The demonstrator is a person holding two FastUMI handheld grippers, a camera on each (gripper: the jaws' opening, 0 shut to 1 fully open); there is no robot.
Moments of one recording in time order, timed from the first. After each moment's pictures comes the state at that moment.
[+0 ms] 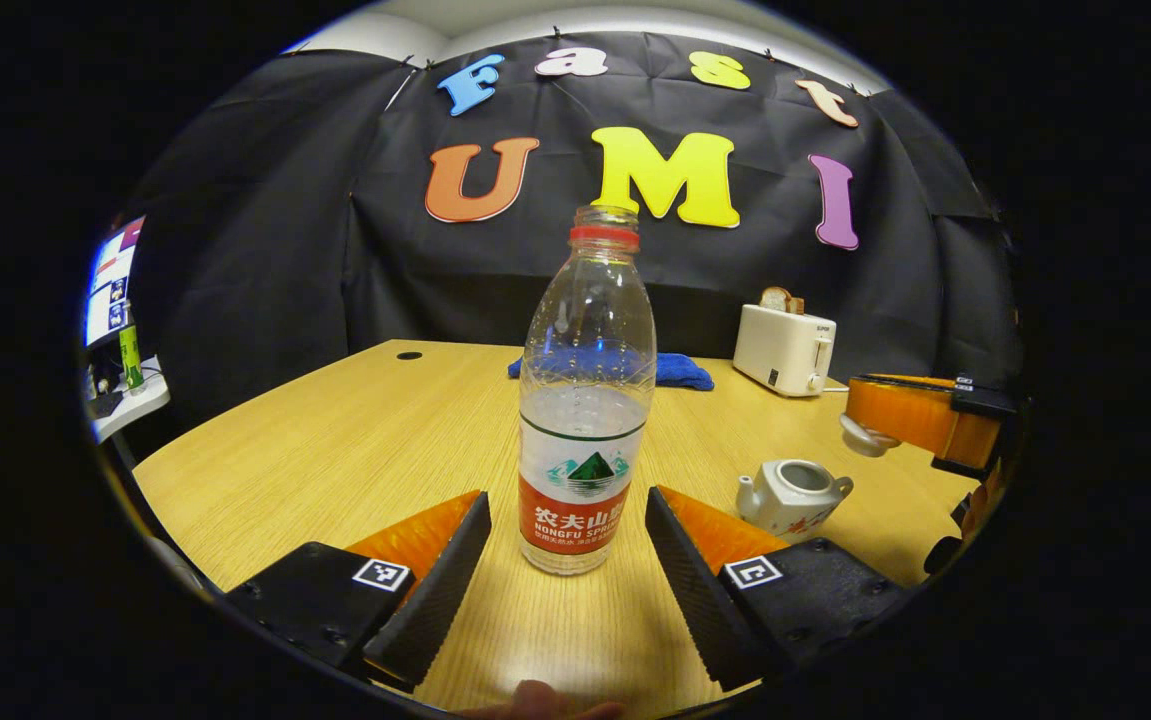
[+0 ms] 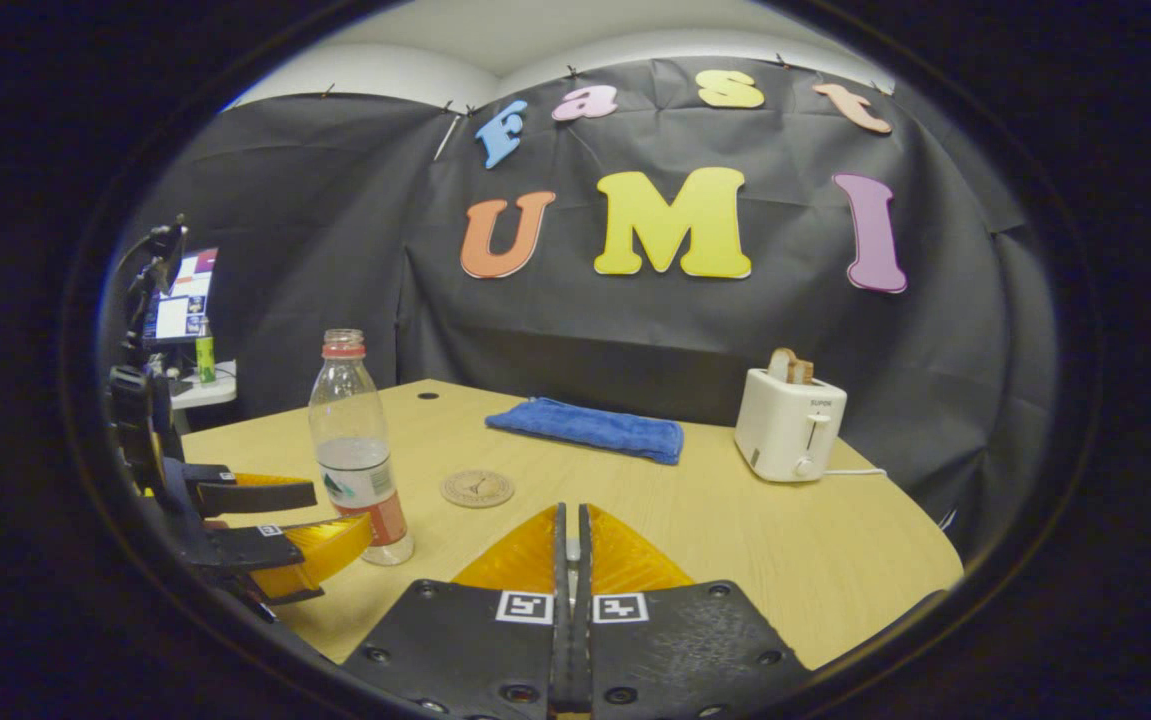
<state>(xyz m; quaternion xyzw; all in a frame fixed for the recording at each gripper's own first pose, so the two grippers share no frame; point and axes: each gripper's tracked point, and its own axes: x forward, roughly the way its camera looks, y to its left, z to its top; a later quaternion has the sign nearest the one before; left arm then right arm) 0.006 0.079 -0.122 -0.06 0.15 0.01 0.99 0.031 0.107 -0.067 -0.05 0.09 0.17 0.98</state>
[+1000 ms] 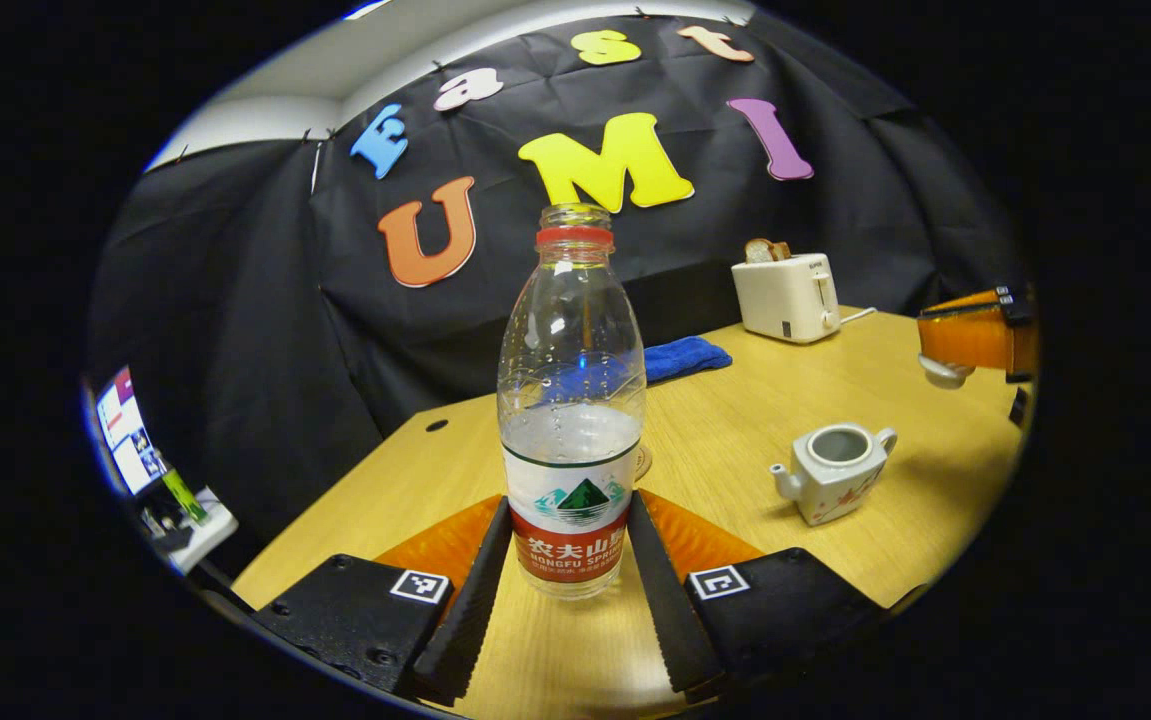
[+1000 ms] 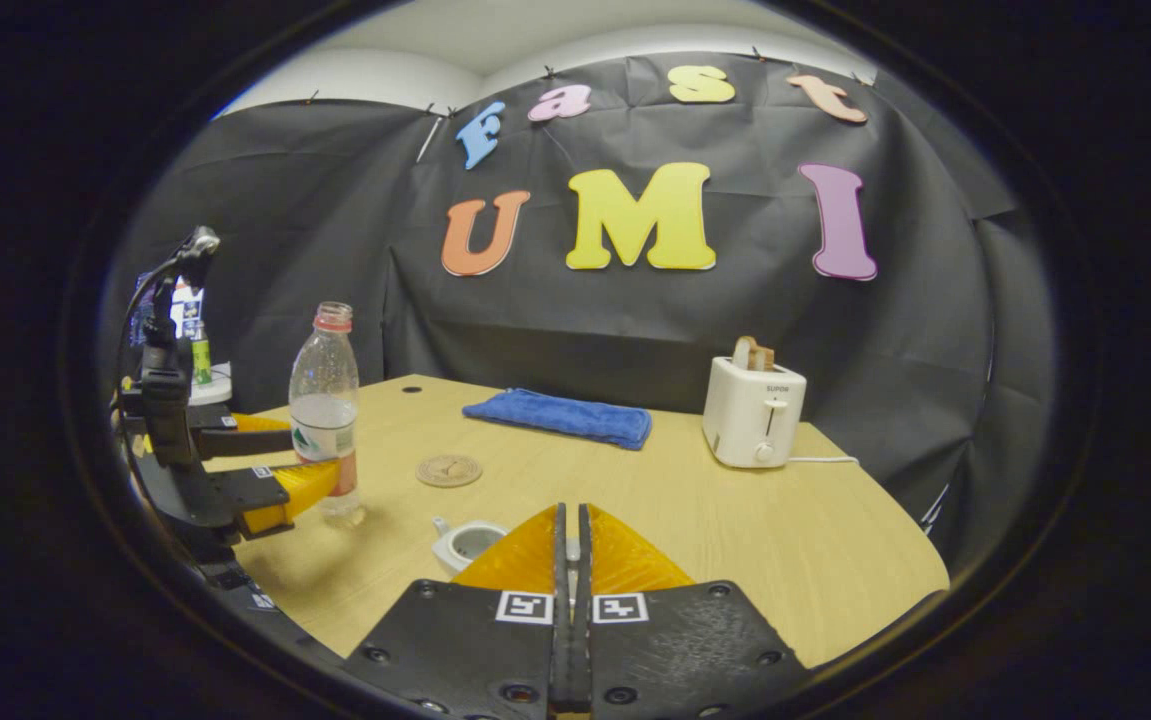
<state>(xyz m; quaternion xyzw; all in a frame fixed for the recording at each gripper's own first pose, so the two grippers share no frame) 0.014 0.096 -0.087 0.17 0.14 0.03 0.98 0.019 0.044 -0.073 -0.03 0.11 0.16 0.98</state>
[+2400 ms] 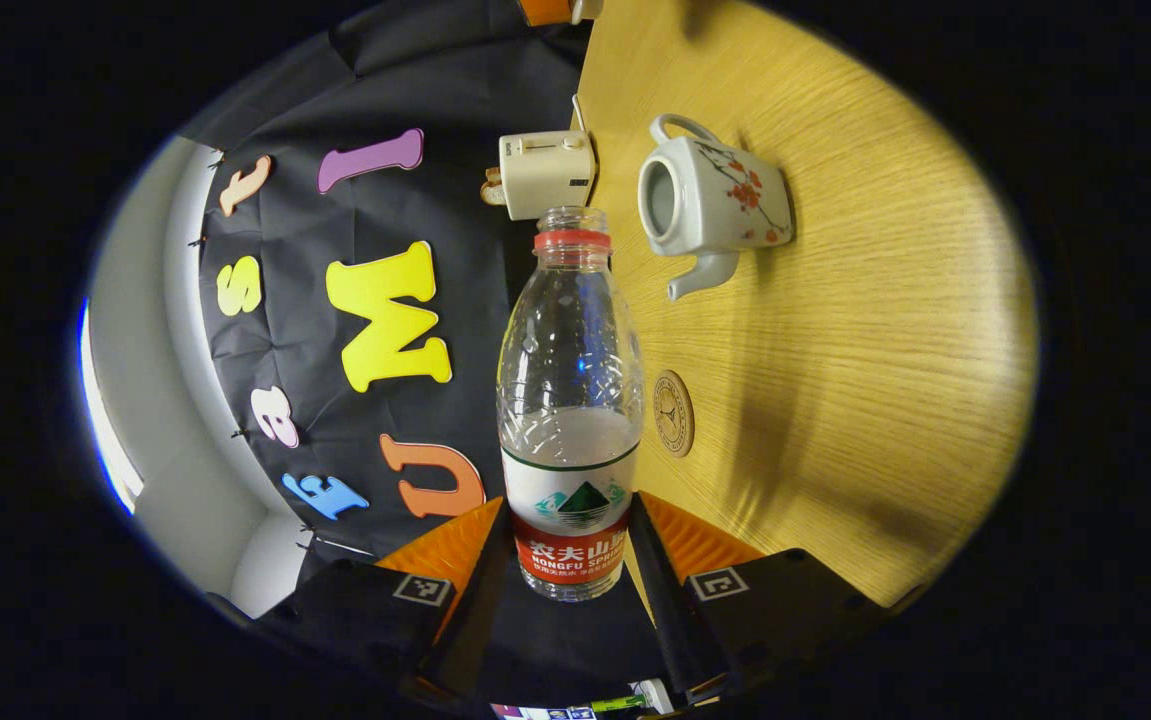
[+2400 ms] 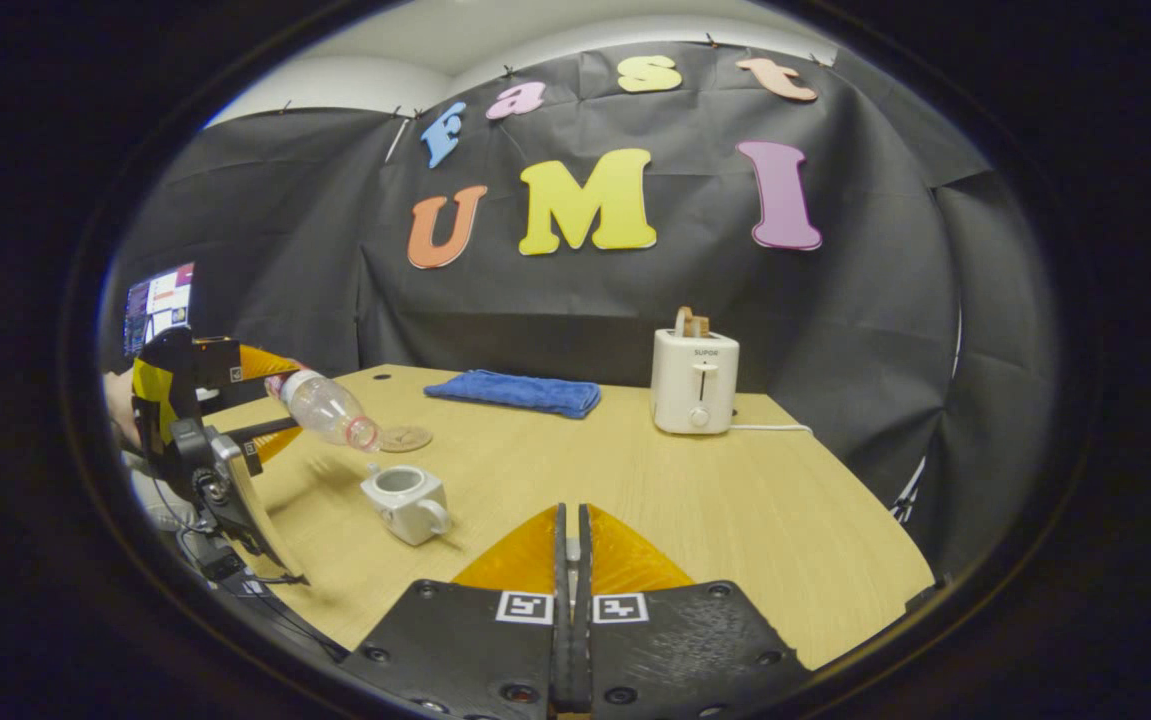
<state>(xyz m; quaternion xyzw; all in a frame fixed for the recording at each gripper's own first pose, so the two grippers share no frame) 0.025 0.074 -0.063 0.74 0.09 -0.02 0.67 0.002 -0.044 -0.100 -0.01 0.13 0.13 0.98</state>
